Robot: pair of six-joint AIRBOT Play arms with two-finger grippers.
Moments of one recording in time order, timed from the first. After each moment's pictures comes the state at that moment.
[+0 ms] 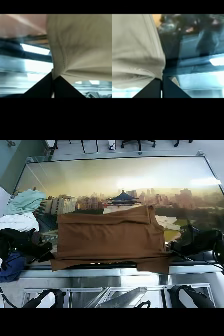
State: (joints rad) left arm 0.38 -1.11 0.75 -1.82 1.49 1.56; right arm -0.32 -0.96 0.57 1.87 -1.29 -1.59
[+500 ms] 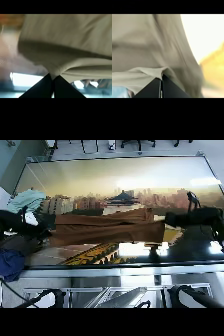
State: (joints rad) left arm 0.31 -1.29 1.10 -1.94 1.38 1.57; right arm -0.16 -1.19 0.93 2.16 -1.00 -1.75
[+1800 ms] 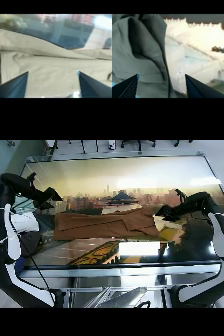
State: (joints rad) left arm 0.19 -1.83 1.95 -2.04 1.54 1.50; right arm -0.27 -1.77 1.36 2.29 -1.28 -1.97
